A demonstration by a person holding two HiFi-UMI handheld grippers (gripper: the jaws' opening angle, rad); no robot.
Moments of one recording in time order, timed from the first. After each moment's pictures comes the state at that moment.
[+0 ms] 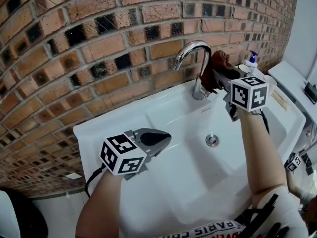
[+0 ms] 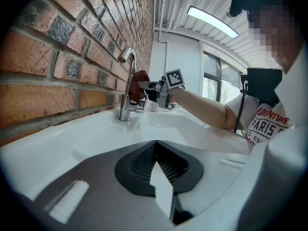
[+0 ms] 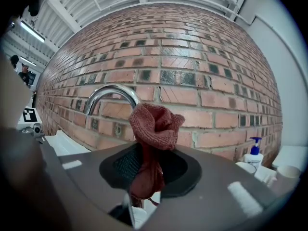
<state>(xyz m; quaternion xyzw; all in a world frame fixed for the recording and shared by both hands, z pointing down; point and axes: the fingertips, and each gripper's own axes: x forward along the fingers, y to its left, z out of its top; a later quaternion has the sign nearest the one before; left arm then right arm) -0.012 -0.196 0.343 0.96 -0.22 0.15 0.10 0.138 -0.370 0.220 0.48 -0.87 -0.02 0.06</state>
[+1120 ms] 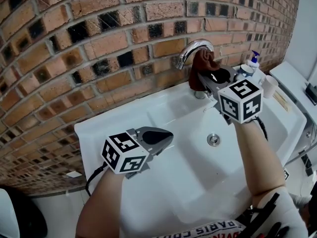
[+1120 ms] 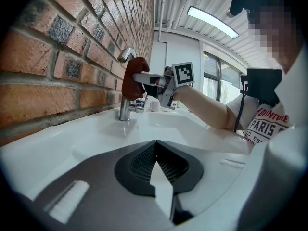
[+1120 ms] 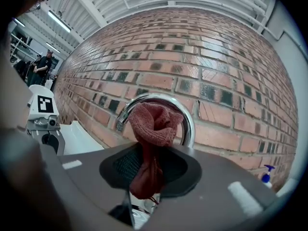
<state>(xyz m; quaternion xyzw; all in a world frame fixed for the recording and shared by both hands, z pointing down) -0.012 -0.196 0.343 0.96 -0.22 0.15 0.10 0.065 -0.331 0.206 0.42 -0.89 -0.13 0.11</state>
